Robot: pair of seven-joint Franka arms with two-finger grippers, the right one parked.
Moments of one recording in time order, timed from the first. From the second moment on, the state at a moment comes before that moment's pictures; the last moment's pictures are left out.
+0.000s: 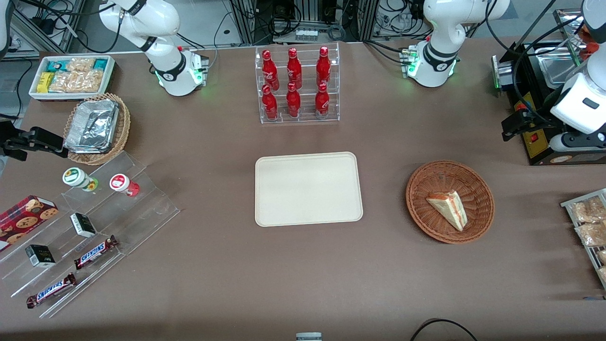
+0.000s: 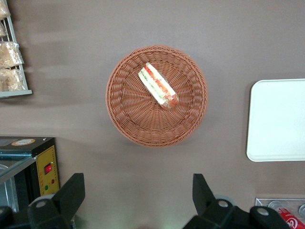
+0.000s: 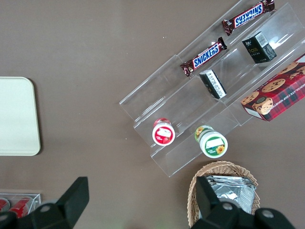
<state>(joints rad) -0.01 -0.02 -0.06 -1.61 0.02 1.54 -0.08</state>
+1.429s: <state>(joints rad) 0.01 0.20 -0.06 -1.80 0.01 1.96 -0.34</state>
